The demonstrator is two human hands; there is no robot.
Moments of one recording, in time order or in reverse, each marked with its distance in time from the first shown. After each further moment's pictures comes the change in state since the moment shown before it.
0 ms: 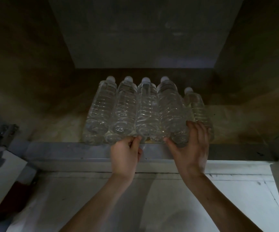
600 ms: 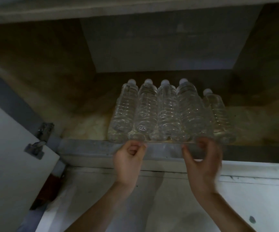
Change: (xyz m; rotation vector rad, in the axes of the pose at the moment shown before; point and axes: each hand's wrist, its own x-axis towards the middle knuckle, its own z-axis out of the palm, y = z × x) left_hand -0.014 -0.015 -0.054 -0.092 0.127 0.026; right_hand -0.047 -0.039 -0.010 0.355 0.007 0.197
